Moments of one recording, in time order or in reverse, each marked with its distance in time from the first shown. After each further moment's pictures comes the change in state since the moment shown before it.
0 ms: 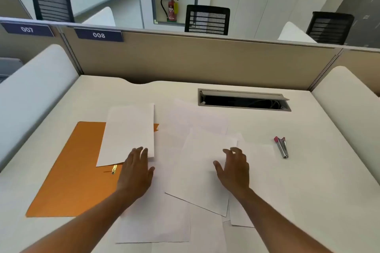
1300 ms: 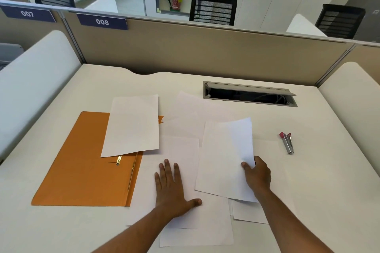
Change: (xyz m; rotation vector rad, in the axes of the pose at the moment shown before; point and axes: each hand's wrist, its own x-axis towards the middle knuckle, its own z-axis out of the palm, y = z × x) left_hand -0.048 0.083 0.068 -0.196 -0.274 -0.074; right_hand 0.001 0.061 0.007 0.435 0.006 0.482
